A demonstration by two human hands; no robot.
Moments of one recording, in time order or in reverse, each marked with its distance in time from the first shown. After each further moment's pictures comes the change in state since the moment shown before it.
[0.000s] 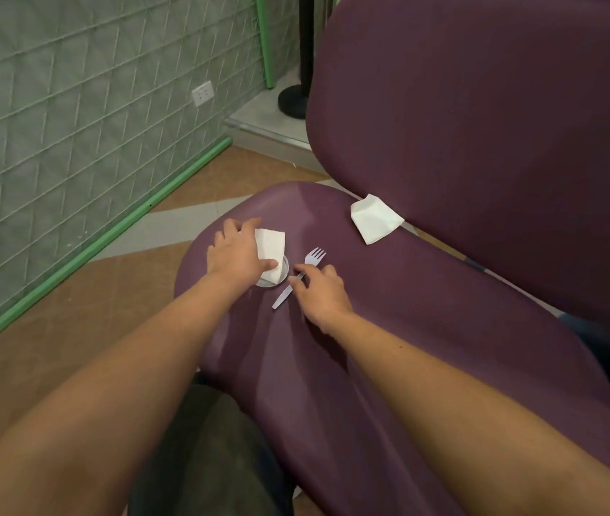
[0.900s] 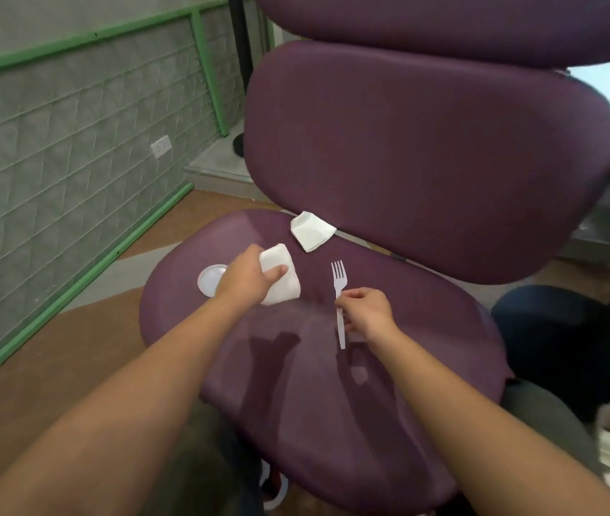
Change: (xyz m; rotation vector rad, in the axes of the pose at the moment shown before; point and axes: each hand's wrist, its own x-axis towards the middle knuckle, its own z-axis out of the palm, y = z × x) left_hand -0.080 0.091 -0.014 -0.253 -0.041 0.121; right_hand -0.100 0.082 -0.098 0.715 0.245 0.355
